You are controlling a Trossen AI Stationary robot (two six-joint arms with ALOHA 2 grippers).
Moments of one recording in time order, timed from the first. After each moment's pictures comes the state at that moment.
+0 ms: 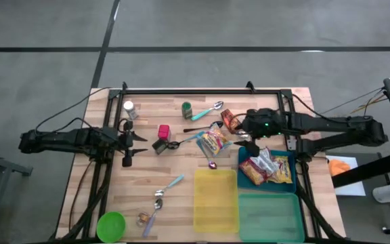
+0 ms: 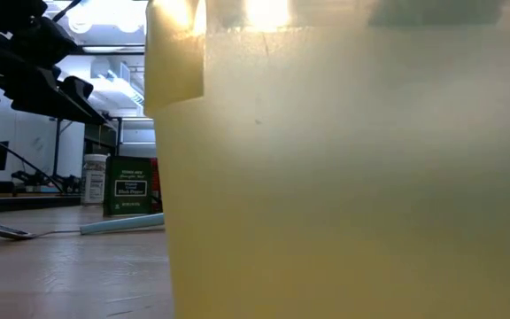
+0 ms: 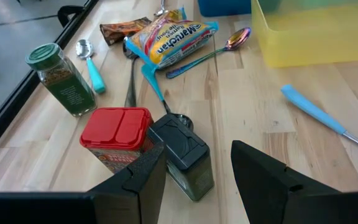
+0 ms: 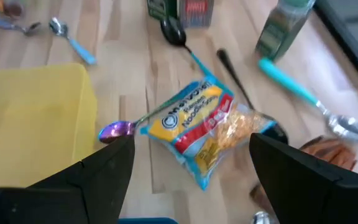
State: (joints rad) left arm -0.01 0.32 0.29 -0.51 -0.13 0.12; right arm -0.16 1.02 0.75 -0.42 -0.06 0.04
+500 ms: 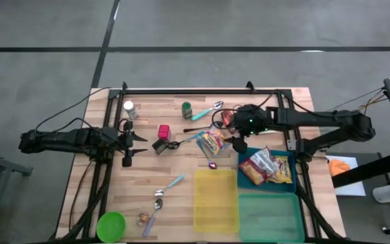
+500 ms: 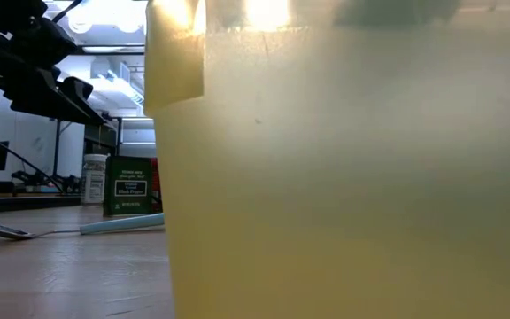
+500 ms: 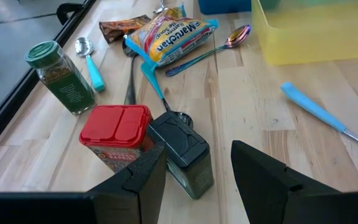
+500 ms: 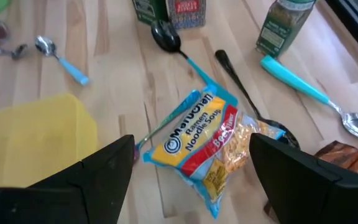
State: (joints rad) left arm -0.01 0.32 0.29 -0.52 -0.13 0.12; right arm -0.16 1.24 0.94 -0.48 -0.05 0.14
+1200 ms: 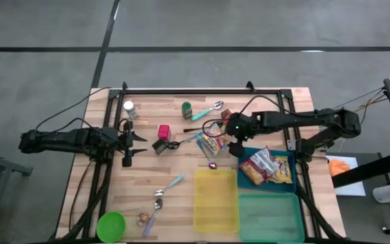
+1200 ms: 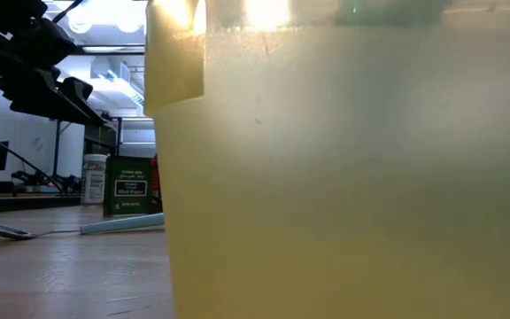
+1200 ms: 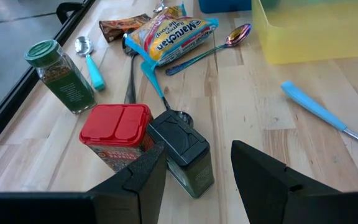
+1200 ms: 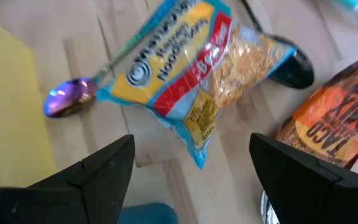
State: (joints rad) left arm -0.01 0.32 0.29 -0.52 -0.13 0.12; right arm -0.16 1.42 0.93 -0.60 0.00 0.16
